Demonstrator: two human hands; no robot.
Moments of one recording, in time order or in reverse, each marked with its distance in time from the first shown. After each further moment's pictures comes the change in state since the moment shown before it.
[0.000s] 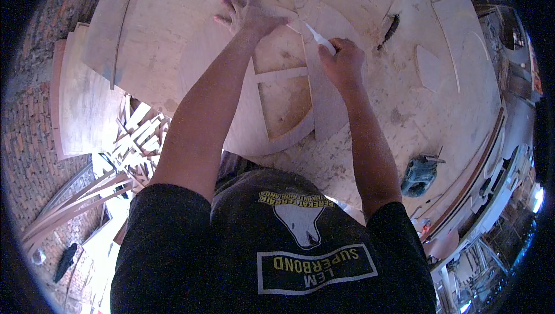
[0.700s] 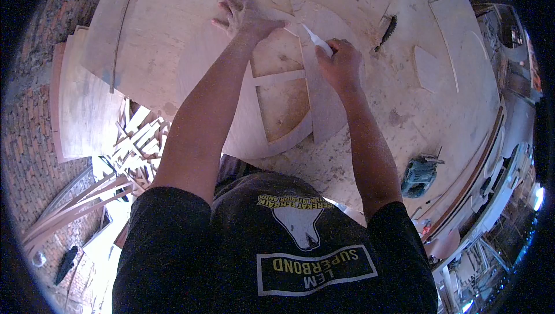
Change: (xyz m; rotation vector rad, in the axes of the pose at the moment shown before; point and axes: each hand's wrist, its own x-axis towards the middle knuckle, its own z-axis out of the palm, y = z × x) left_hand -0.001 0.002 -0.001 0.033 -0.022 -0.031; right_hand 0.002 0.004 0.003 0.023 0.025 -0.005
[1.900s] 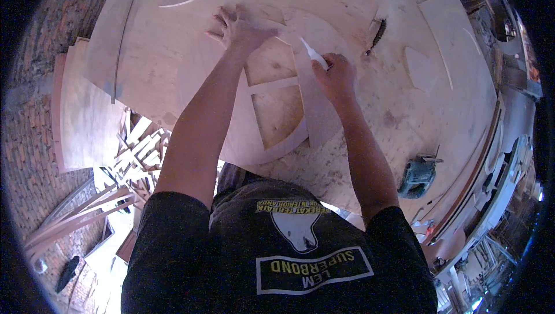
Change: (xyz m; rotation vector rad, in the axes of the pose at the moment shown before) left_hand -0.006 -0.001 -0.007 -0.017 0.033 0.028; right_hand -0.019 0.000 -0.015 0.093 -0.117 0.150
